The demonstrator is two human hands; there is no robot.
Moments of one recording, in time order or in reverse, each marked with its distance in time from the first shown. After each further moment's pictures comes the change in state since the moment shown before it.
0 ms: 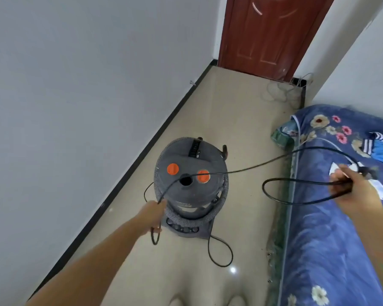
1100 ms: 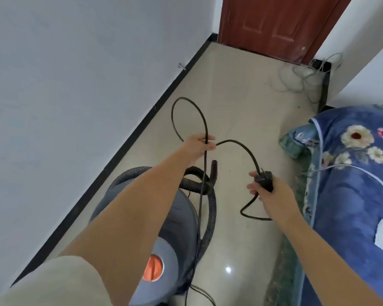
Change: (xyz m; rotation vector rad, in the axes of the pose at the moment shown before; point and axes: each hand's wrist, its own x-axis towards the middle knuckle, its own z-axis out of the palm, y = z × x) left_hand 0.345 0.375 0.152 -0.270 -0.179 0.426; right_hand 0.265 0.135 0.123 -1.083 -0.395 -0.029
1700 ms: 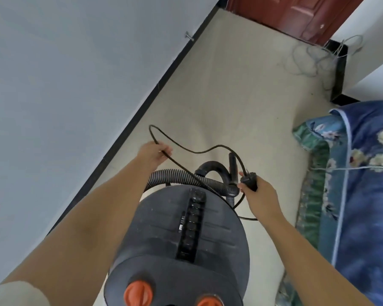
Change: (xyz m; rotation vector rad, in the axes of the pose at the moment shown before) left_hand 0.068 -0.092 -0.224 -0.540 0.334 -0.262; right_hand 0.056 -0.020 0.175 -0.308 -0.008 0.138
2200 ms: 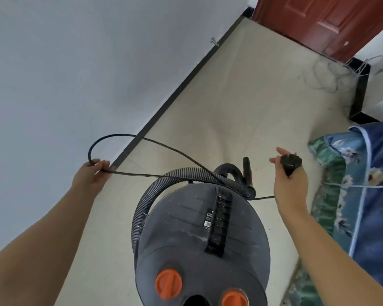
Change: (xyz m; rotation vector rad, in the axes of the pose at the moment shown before) left_hand -0.041 0.015 -0.229 -0.408 0.242 0.126; right_hand -0.012 -0.055 0.015 0.336 0.316 -0.212
